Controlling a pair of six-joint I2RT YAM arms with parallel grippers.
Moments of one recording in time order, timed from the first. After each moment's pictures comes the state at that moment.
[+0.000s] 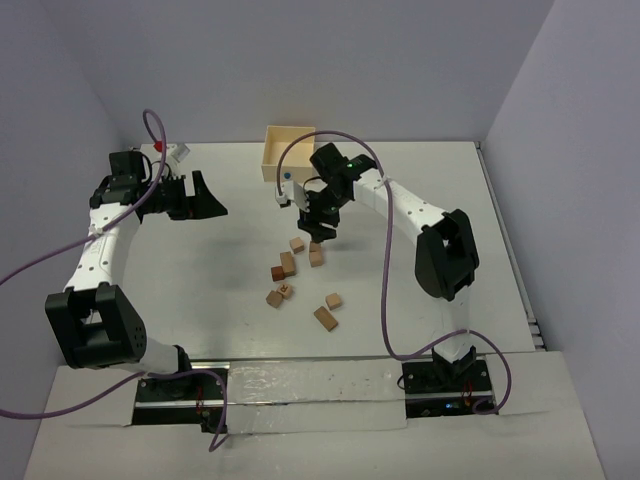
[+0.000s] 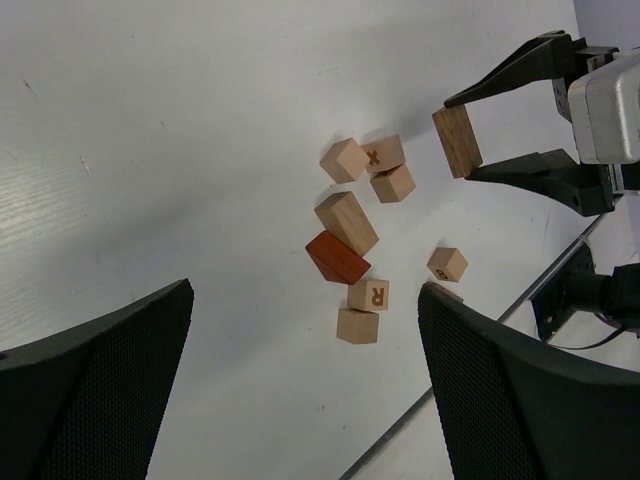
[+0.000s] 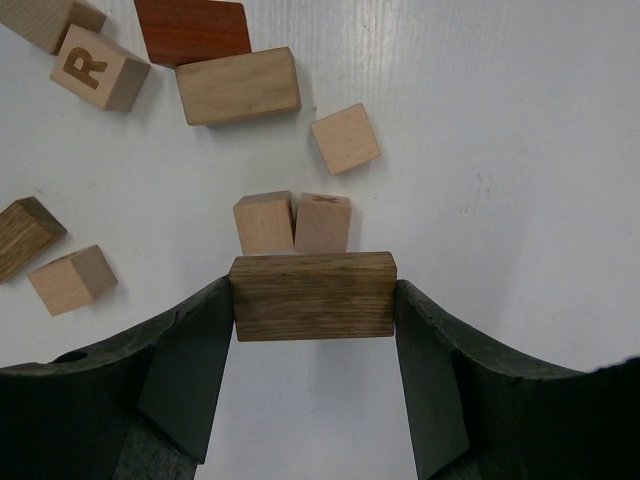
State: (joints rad) left arm 0.12 1.45 1.26 -0.70 0.80 0.04; right arm 0.60 2.01 1.80 -0.98 -0.47 -0.93
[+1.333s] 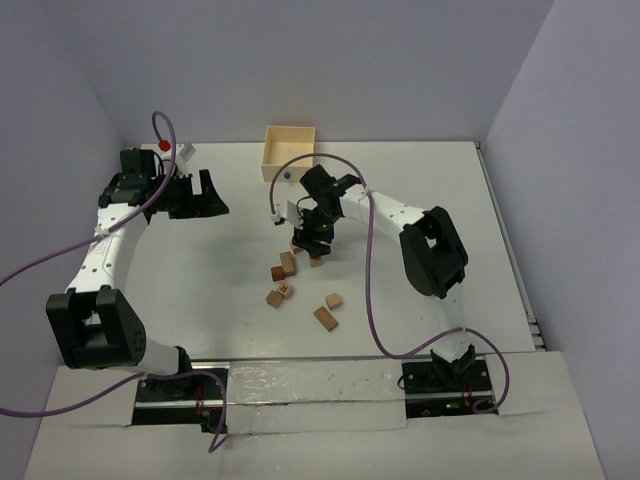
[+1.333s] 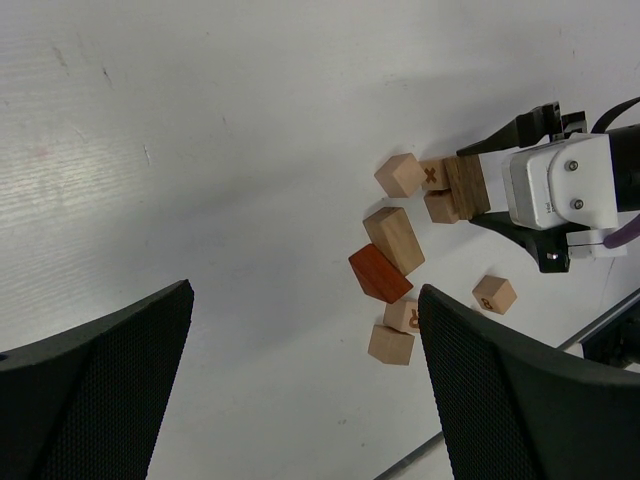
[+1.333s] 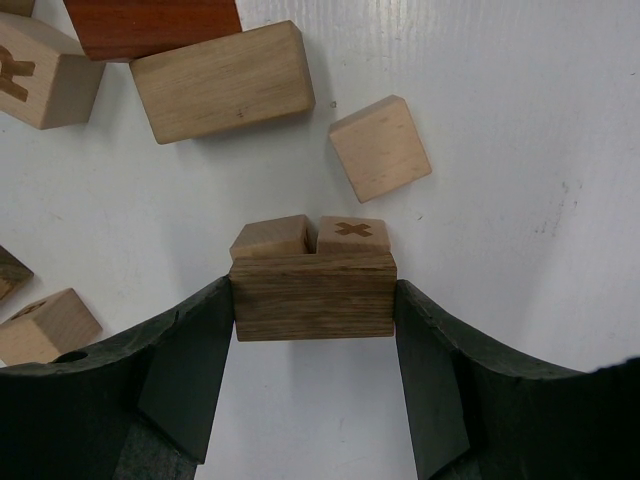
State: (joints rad) left arm 0.05 1.44 1.26 -0.67 0.57 -0.03; right arm 0.65 2.07 1.67 -0.84 -0.39 -0.83
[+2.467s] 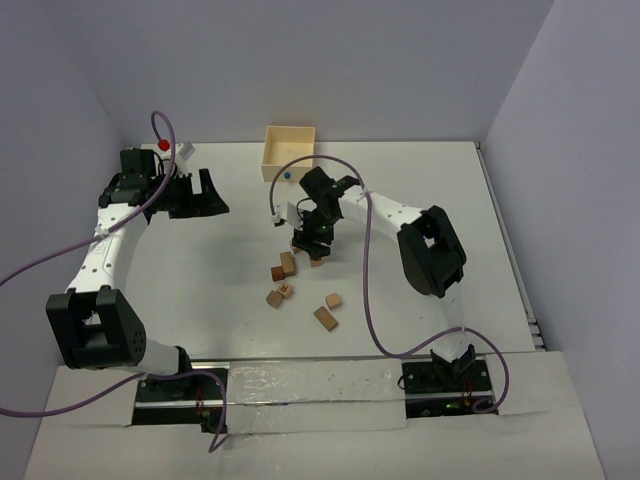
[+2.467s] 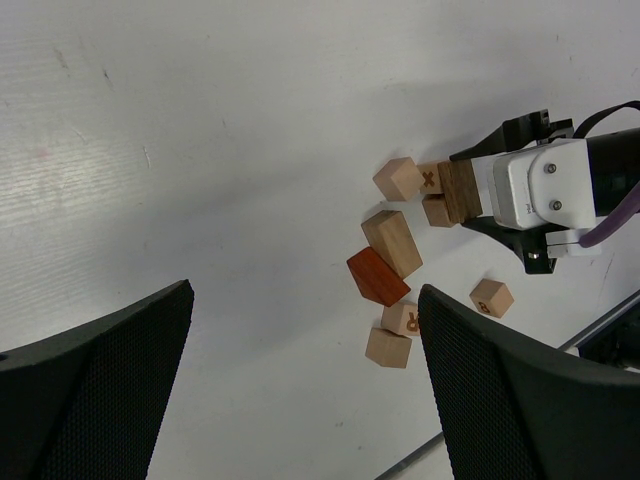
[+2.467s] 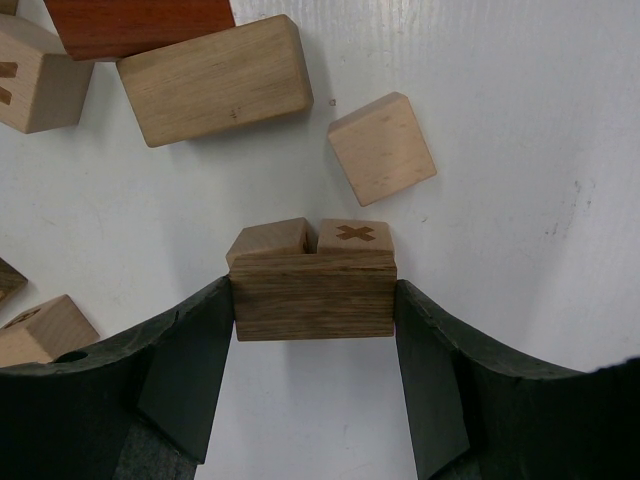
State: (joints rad) left arm 0.05 1.44 1.26 -0.66 0.57 -0.04; right arm 0.65 2.08 1.66 -0.83 -0.38 -0.82
